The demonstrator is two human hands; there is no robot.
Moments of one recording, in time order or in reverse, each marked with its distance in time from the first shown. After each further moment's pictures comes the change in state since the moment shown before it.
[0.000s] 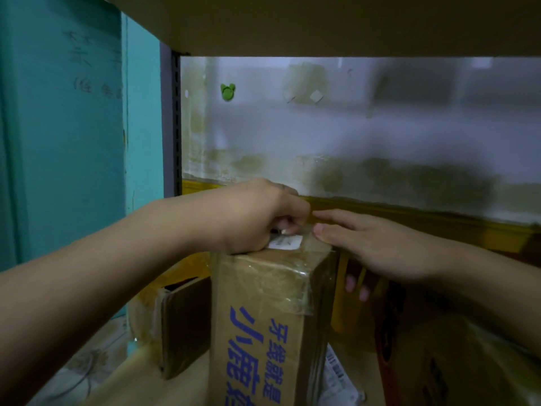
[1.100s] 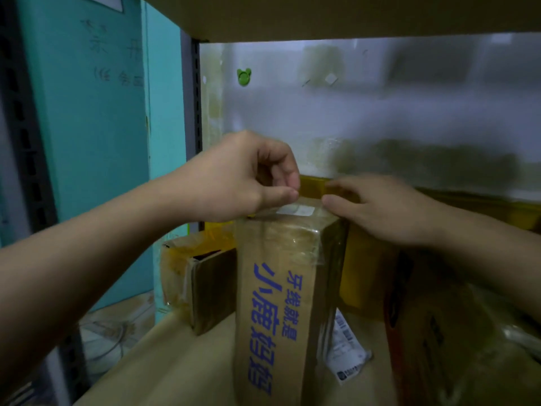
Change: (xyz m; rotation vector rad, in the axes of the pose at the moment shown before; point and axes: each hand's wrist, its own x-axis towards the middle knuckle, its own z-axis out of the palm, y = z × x) left_hand -0.047 0.027 -0.029 -0.454 0.266 -0.255; right_hand -0.005 -0.016 -0.004 -0.680 0.285 -0.220
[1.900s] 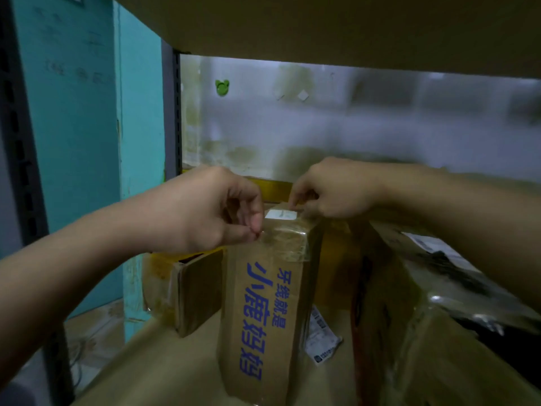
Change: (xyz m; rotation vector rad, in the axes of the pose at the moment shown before) left_hand -0.035 -0.005 -0.021 0.081 -0.166 0.051; right_hand 0.012 -0.052 -0.045 -0.326 -0.247 -0.126
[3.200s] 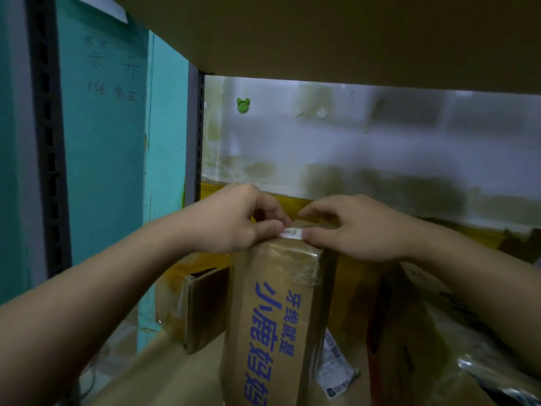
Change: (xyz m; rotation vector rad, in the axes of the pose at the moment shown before) left_hand 0.034 -0.022 0.017 0.059 0.011 -0.099; right_hand -0.011 0.005 0.030 0.306 0.167 0.068
